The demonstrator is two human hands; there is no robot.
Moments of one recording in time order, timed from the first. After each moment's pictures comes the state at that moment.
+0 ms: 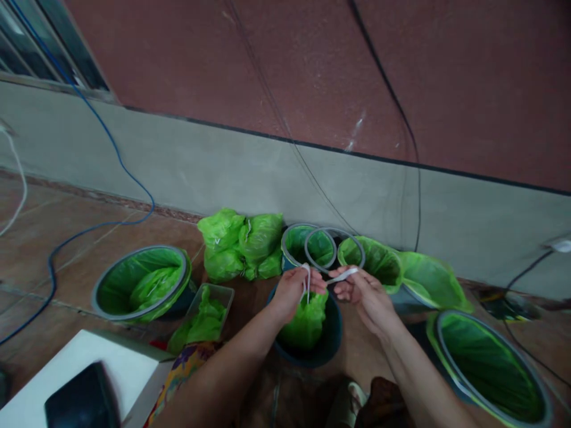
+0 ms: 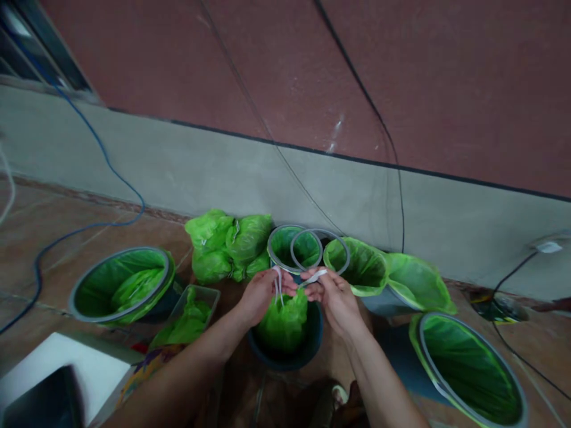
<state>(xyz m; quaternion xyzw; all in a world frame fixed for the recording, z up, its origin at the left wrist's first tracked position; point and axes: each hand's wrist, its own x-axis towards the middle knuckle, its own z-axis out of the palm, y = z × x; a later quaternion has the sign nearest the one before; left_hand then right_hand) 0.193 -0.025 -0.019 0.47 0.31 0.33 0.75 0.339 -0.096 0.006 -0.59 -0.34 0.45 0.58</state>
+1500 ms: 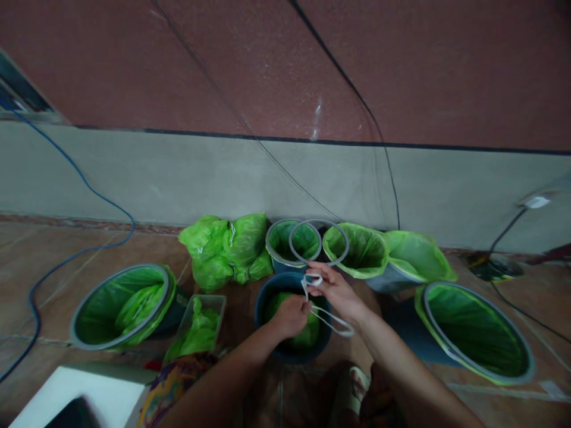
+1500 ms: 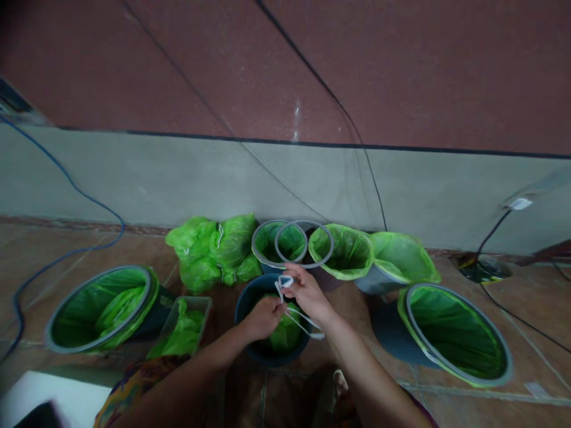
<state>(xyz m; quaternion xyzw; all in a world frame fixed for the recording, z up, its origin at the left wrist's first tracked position) 0.219 -0.055 -0.087 0.81 0.36 0.04 0.46 0.358 -0.092 -0.039 -0.63 -0.37 0.46 0.50</state>
